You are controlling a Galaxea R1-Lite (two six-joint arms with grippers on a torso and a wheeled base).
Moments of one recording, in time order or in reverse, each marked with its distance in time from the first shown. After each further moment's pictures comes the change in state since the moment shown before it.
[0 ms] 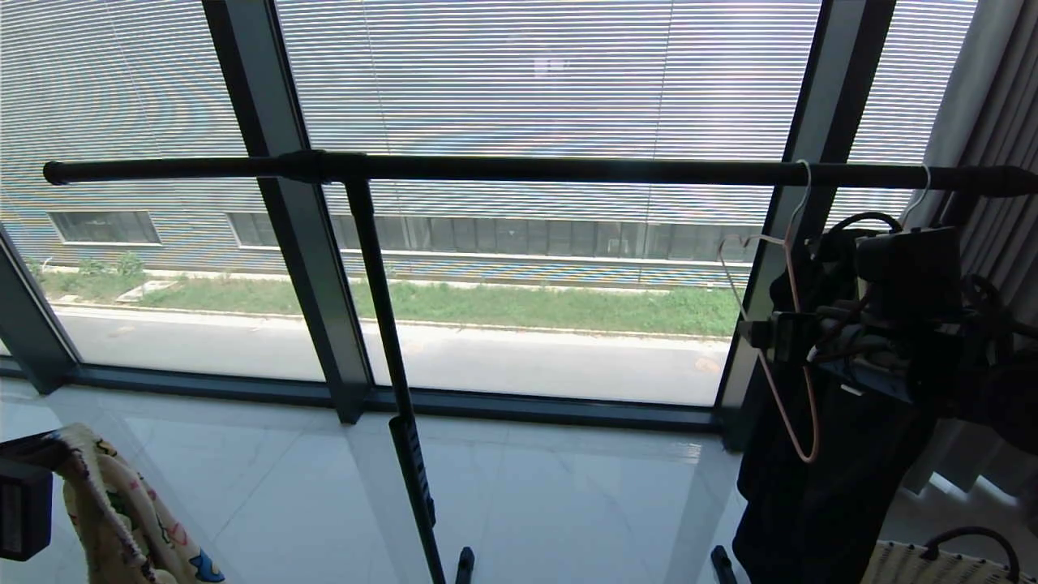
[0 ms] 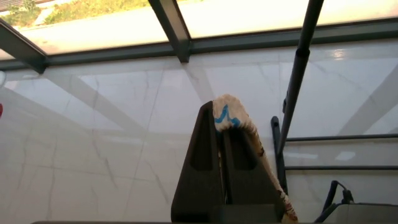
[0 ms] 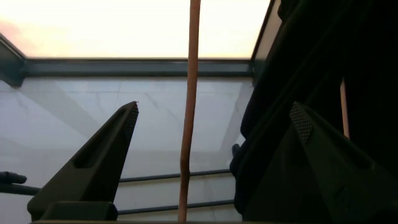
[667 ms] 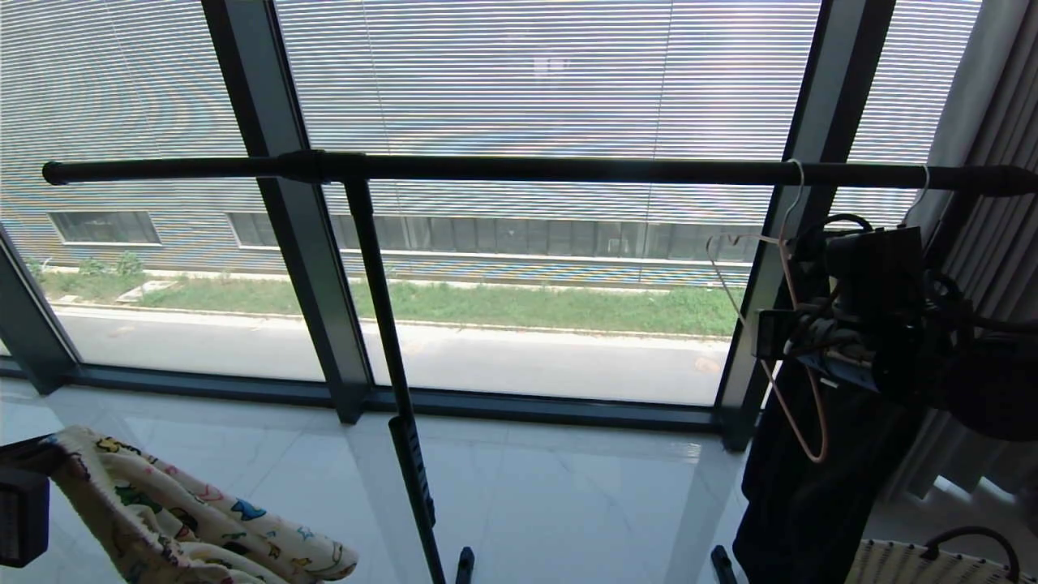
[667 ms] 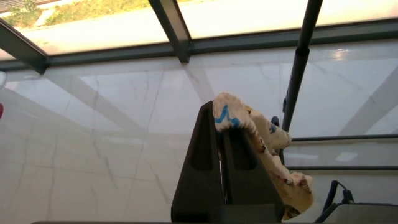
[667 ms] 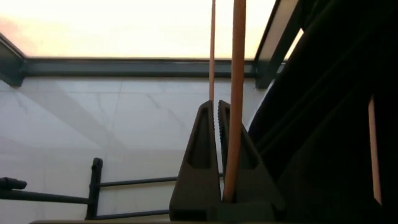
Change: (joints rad) left arm 0.000 -0.014 0.008 -0.001 0.000 0.000; right arm 0.001 0.065 -0.053 0.001 -0.001 0.000
